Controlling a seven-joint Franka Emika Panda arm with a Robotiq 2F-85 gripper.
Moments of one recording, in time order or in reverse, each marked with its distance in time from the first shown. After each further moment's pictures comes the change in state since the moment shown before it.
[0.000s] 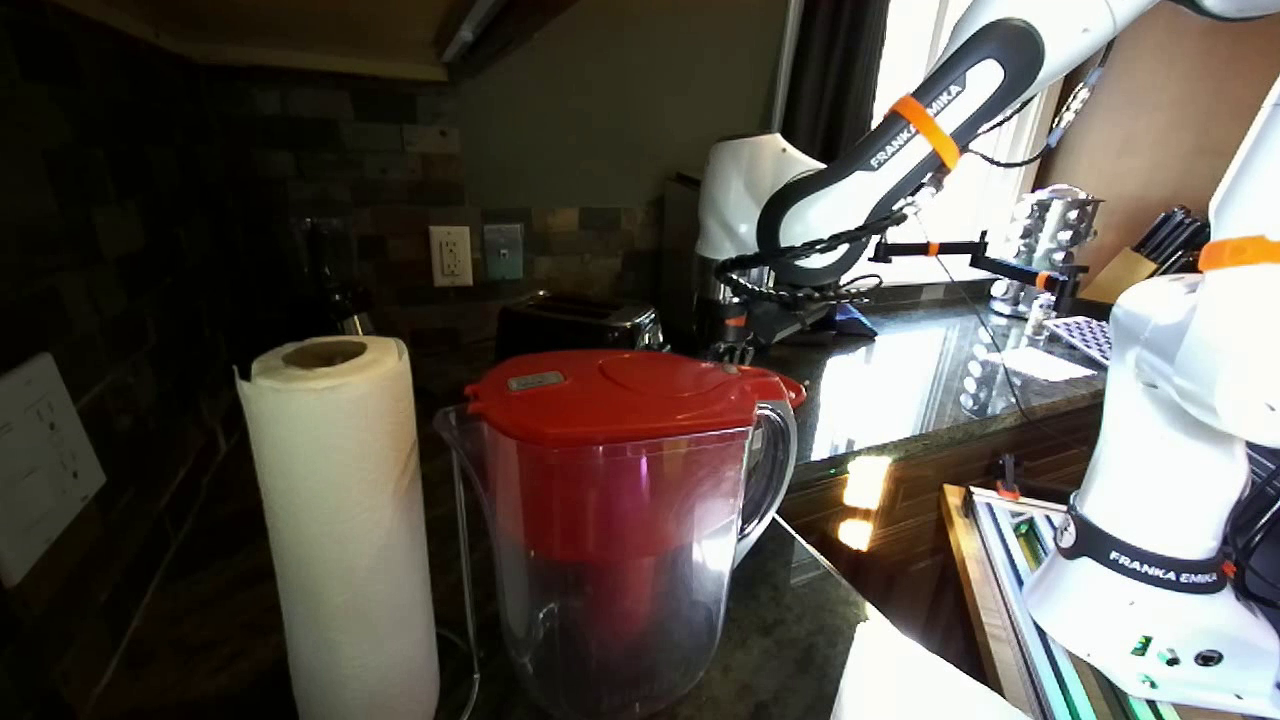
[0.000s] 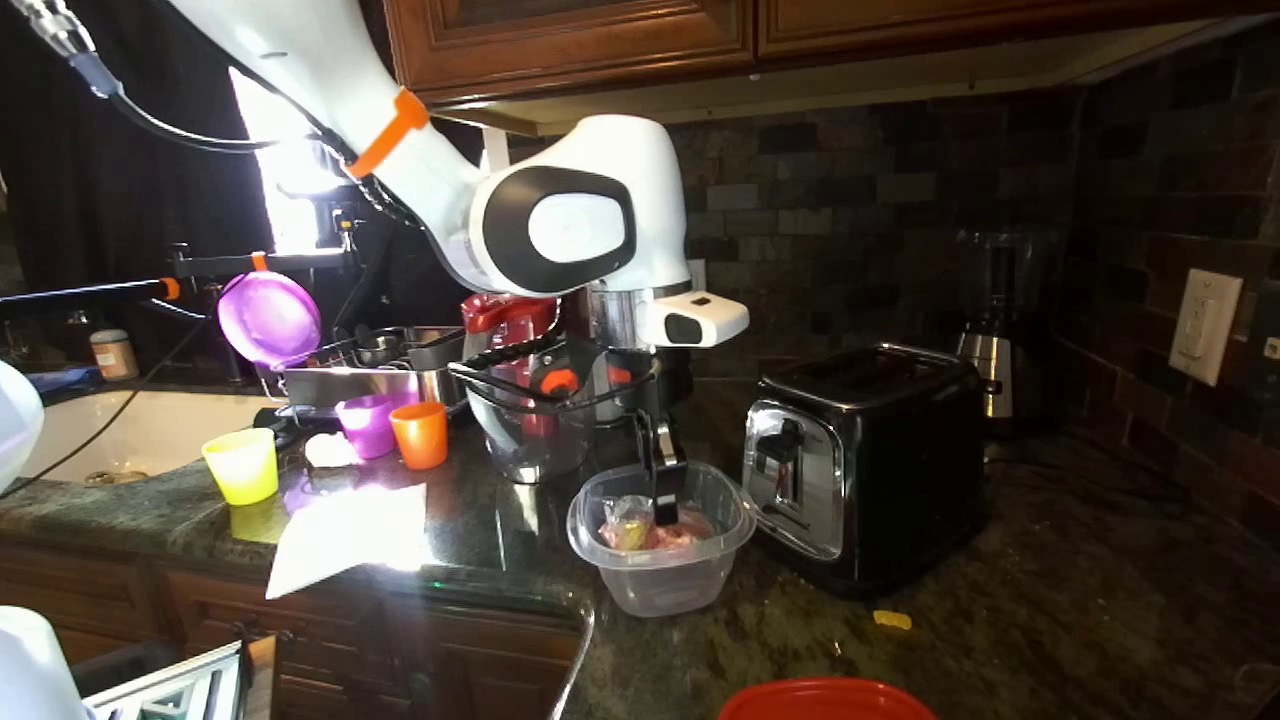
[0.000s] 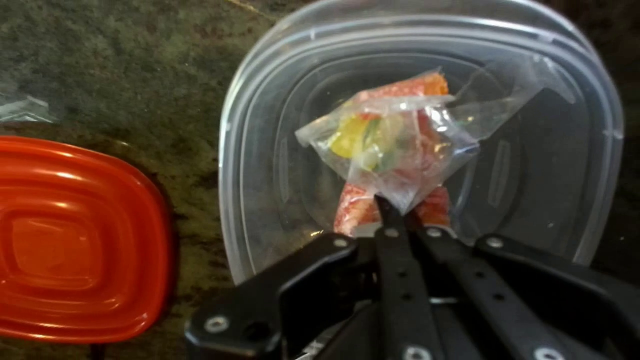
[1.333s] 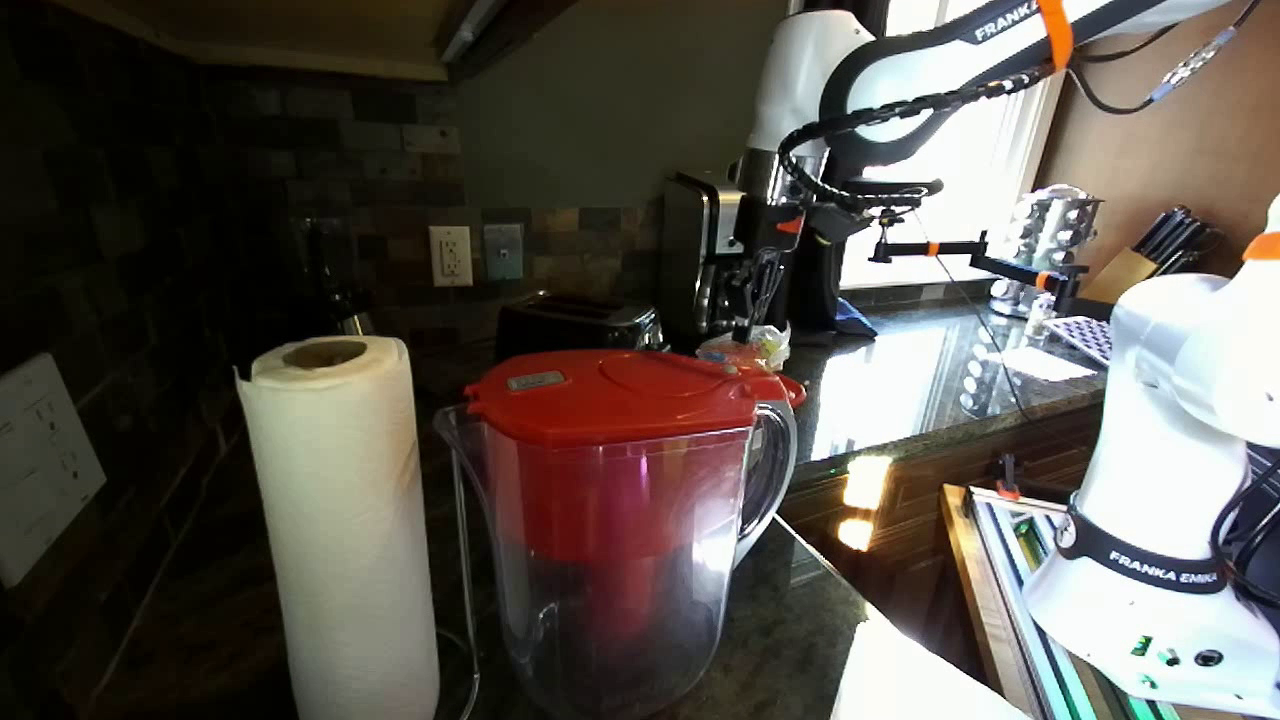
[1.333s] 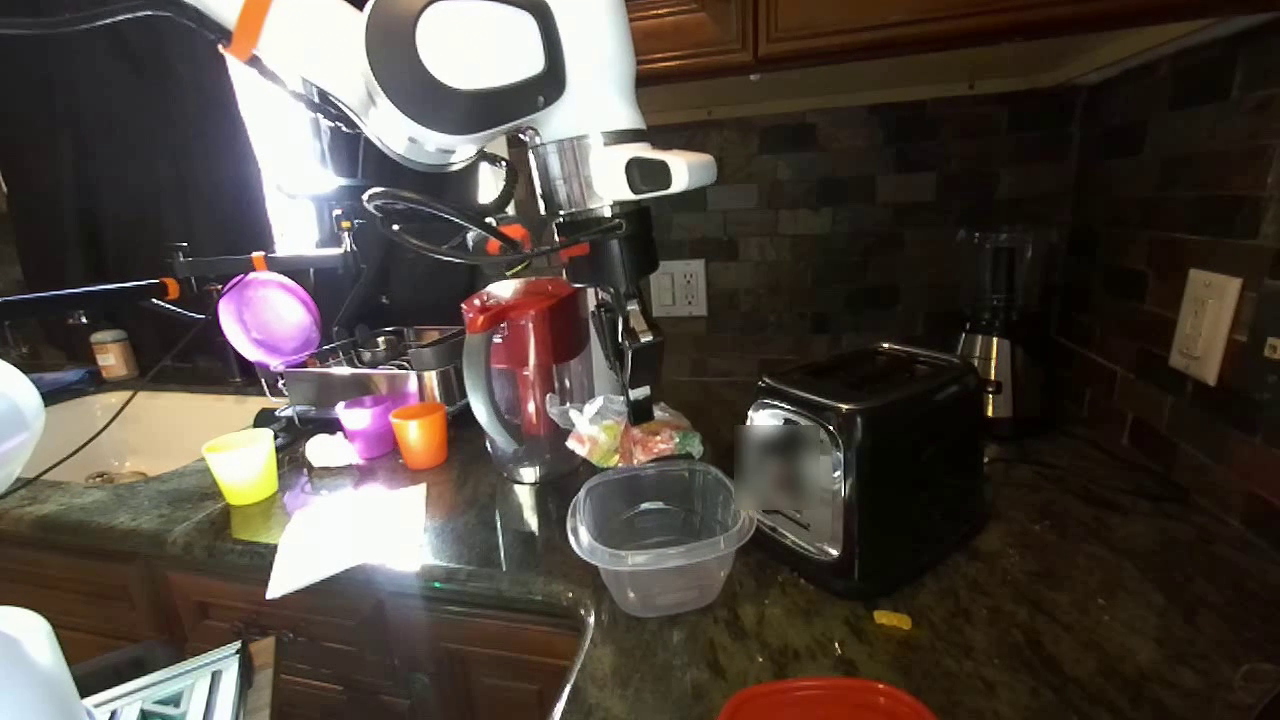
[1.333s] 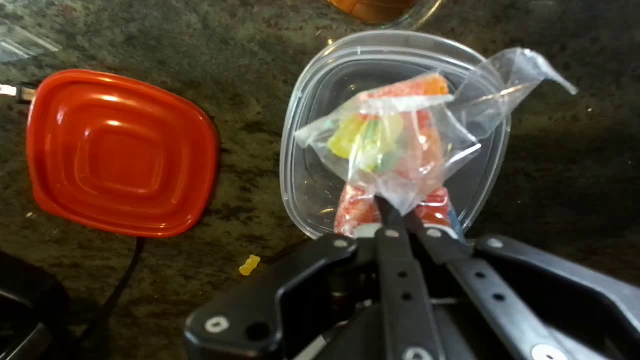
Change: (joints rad) arm -0.010 -0.318 -0.022 -0.018 0.050 -0.210 -0.231
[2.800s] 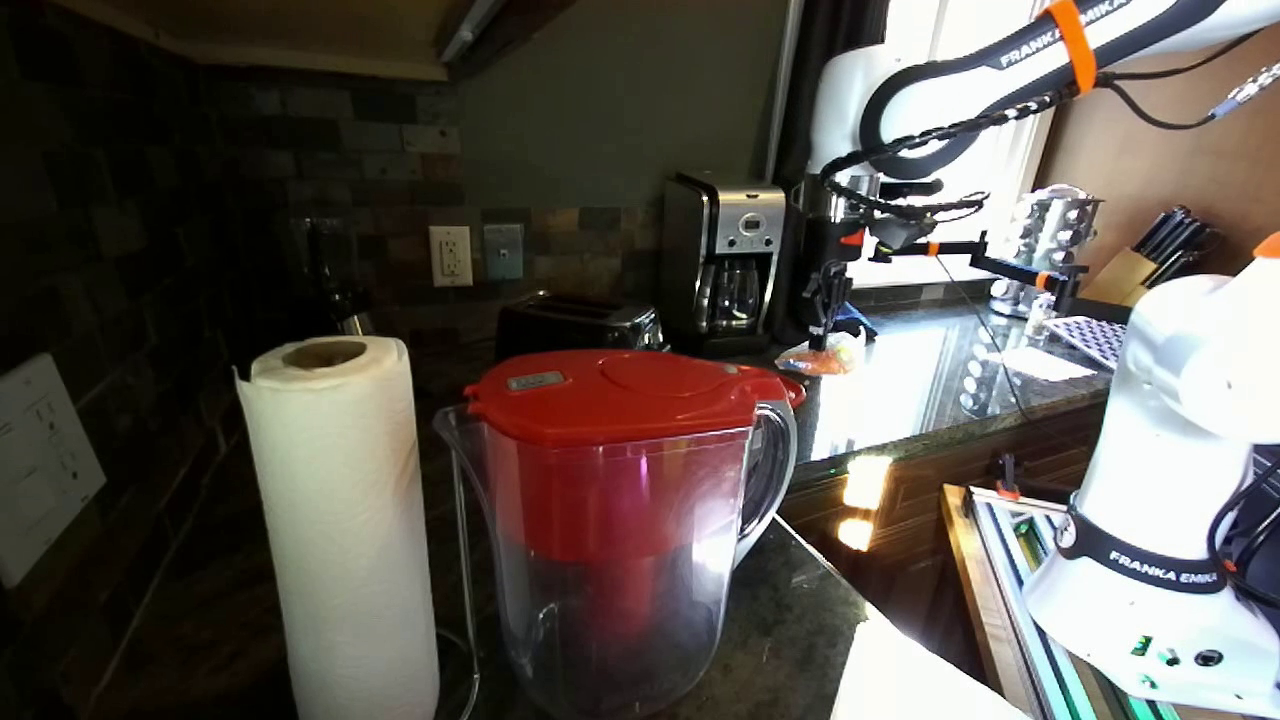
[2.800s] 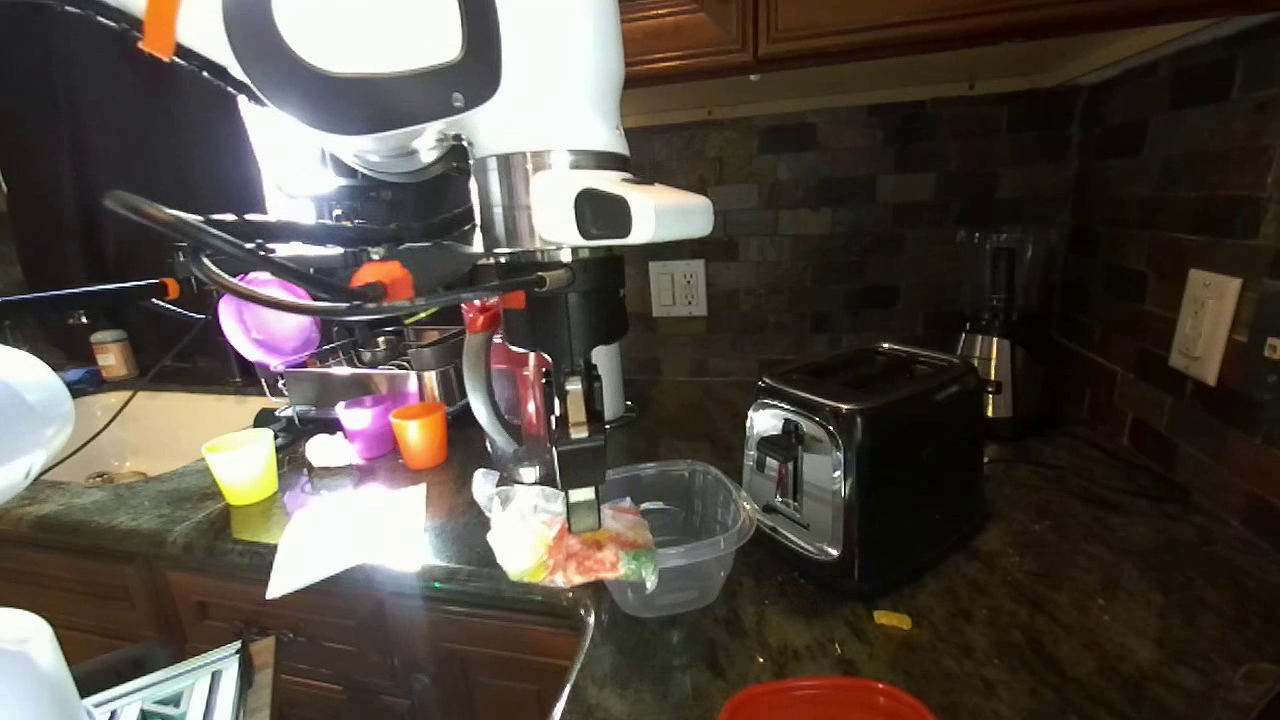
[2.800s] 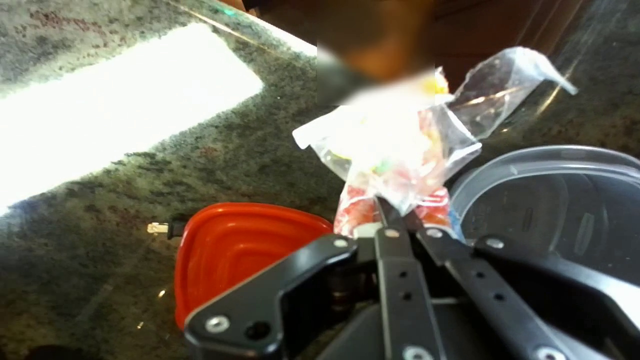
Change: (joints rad) arm -0.173 -0.125 -0.056 -0.128 -0.049 -0.128 -0.053
